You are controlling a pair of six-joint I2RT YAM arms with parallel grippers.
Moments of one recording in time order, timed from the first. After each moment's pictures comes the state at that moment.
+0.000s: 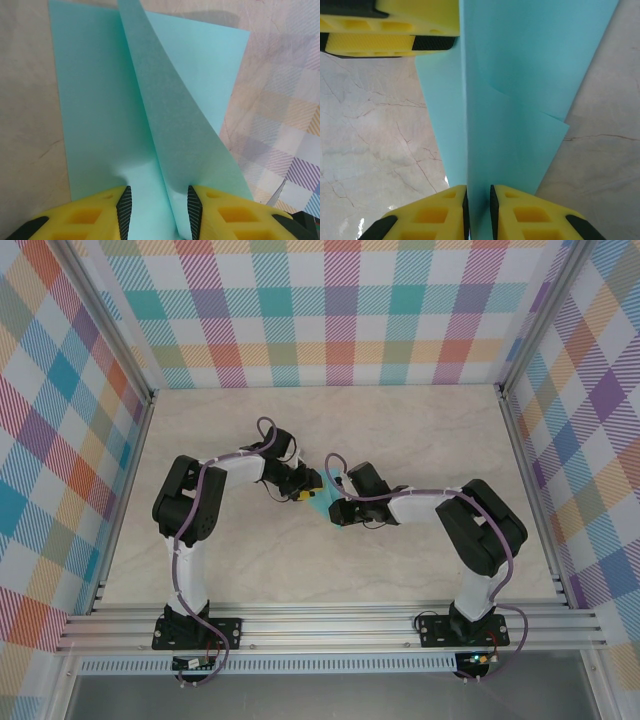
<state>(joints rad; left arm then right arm) -0.40 2.05 1.29 -0.37 0.64 -0.68 0.66 1.79 0.88 -0.03 -0.31 0.41</state>
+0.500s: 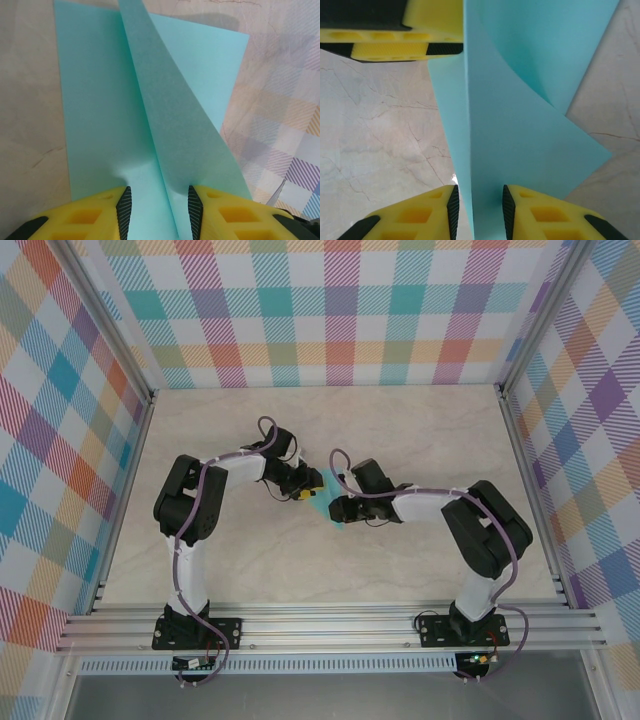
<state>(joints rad) -0.41 2.07 1.31 -0.37 0.64 -0.68 0.63 1.76 0.88 -0.05 -0.35 0.42</state>
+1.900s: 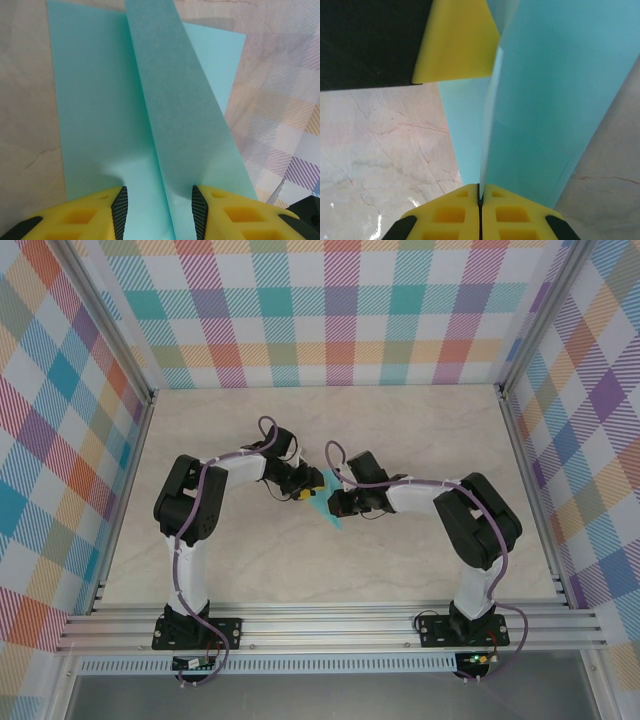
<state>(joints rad) -0.41 2.07 1.31 -0.37 0.65 -0.68 0.62 1.84 0.98 -0.09 -0.42 0.40</state>
